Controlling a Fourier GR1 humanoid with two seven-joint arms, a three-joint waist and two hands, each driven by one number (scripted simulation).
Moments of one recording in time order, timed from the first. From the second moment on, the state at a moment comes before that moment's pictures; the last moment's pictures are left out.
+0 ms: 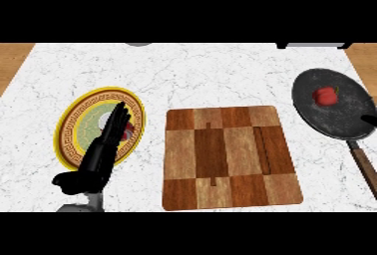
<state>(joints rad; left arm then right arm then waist) -0.01 0.05 -0.14 -1.58 0.00 0.03 -0.12 -0.61 -0.62 -0.81 -0.33 0.29 0.02 -0.53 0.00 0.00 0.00</state>
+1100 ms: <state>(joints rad) -0.02 0.03 -0.13 -1.60 -0.01 0.02 -0.08 -0.15 -0.46 -0.63 -0.93 0.09 0.12 -0.44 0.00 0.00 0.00</state>
